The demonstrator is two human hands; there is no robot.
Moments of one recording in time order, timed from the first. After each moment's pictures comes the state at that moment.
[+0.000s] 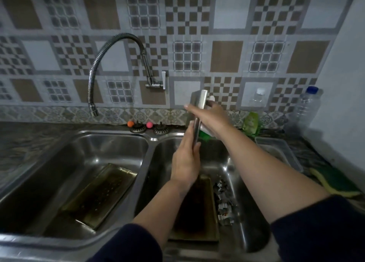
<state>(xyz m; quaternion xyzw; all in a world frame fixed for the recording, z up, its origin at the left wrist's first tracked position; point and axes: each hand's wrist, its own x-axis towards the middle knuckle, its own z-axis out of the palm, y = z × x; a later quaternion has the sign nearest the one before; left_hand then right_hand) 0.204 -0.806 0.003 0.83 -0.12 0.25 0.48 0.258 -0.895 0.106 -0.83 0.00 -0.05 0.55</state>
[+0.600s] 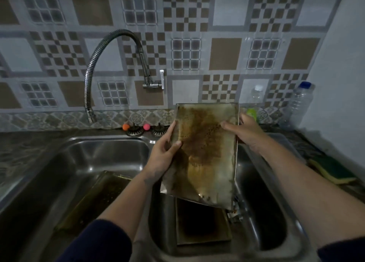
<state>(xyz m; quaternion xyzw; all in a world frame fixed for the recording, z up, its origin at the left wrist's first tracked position) 0.243 -0.700 -0.002 0.71 -0.17 0.04 0.68 0.253 -0.945 0.070 -0.81 0.00 -0.06 0.58</state>
